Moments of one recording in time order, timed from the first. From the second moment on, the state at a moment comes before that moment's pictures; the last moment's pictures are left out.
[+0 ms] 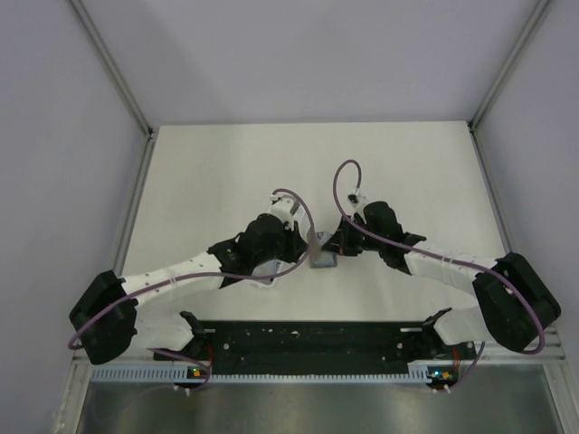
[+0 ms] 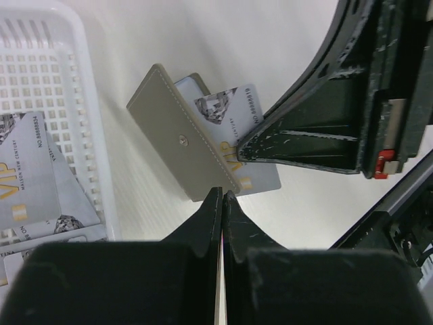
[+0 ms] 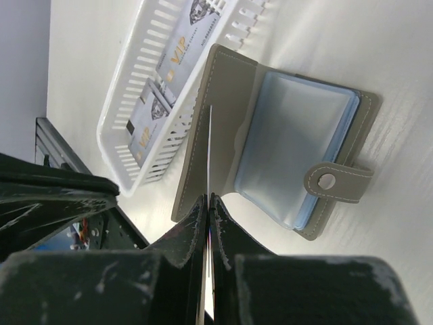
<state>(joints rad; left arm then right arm) -0.89 1.25 0.70 0.02 -0.05 -0.54 0.61 1.33 0.58 0.17 -0.36 0.69</state>
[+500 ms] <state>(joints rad) -0.89 1.40 0.81 0.07 0.08 -0.49 0.62 1.37 0.59 0.19 -0.36 0.69</state>
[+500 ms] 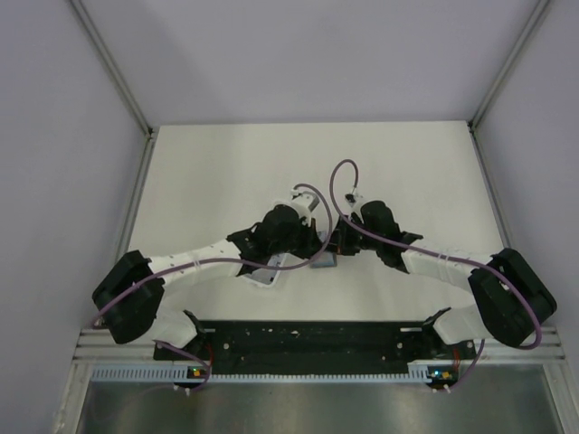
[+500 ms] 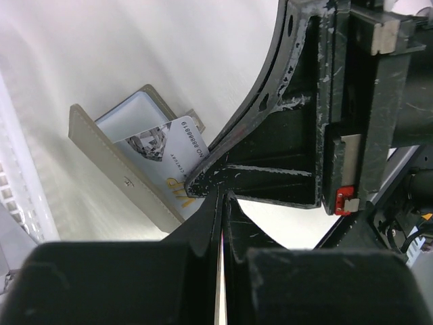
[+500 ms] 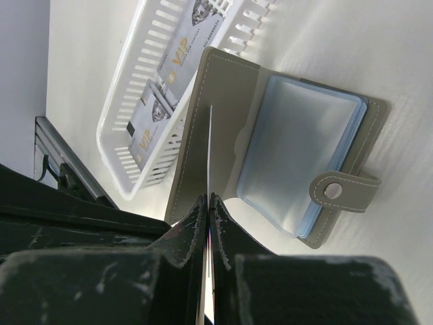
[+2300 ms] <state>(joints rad) -0.89 1.69 0.85 0.03 -0.09 -0.47 0.62 1.36 0.64 -0.08 -0.05 0.67</state>
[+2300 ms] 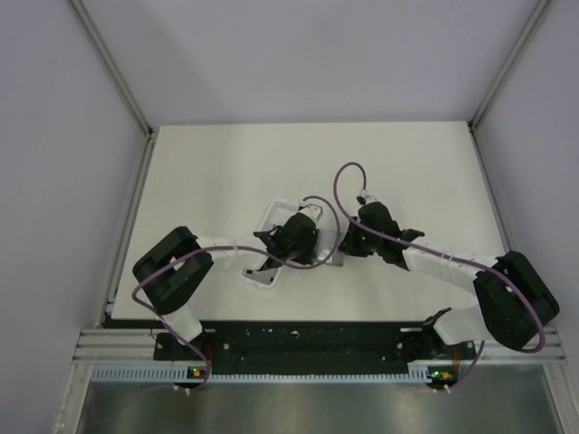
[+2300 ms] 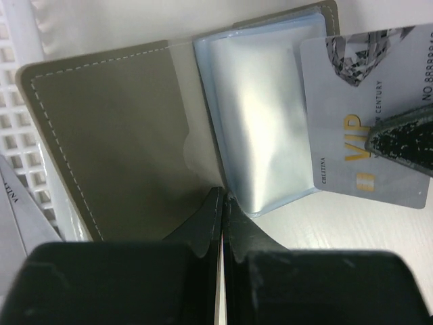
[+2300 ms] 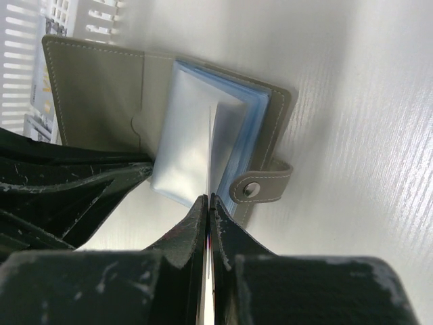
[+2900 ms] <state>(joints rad) -0.93 1.73 0.86 0.11 -0.07 -0.50 0.59 1.30 0.61 -0.14 -0.04 0.66</state>
